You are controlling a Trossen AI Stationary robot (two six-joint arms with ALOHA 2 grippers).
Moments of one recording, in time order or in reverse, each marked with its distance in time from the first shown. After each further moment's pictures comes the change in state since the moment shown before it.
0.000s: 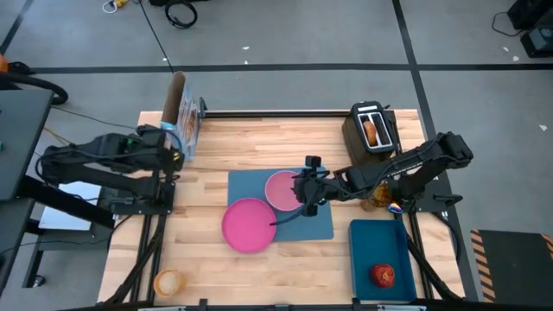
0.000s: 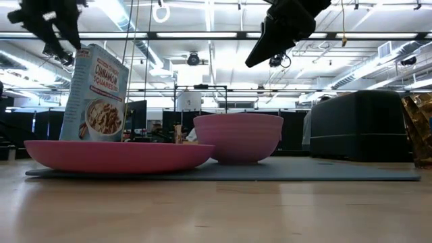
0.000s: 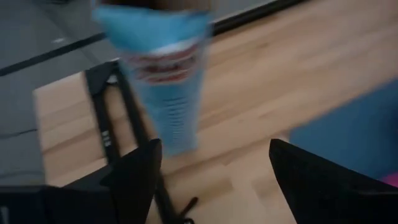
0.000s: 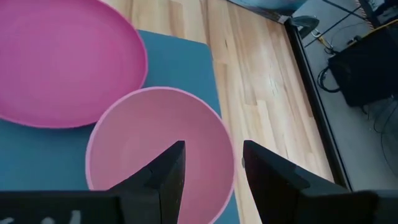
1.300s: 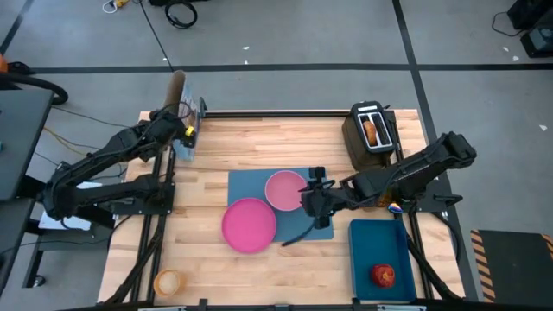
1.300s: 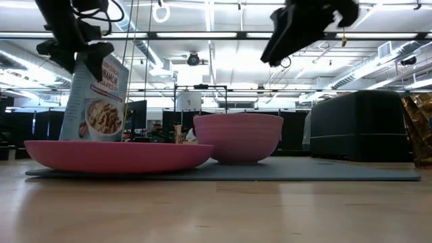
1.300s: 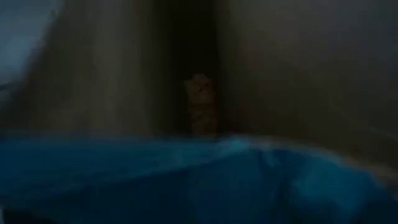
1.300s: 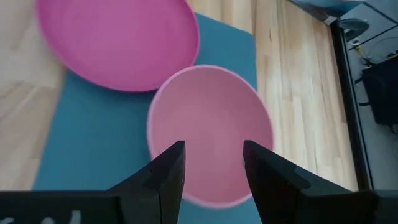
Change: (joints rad) left arm 0.631 -0.002 -0.243 0.623 0.065 0.605; right arm 0.097 -0.033 0.000 -0.128 -0.066 0.008
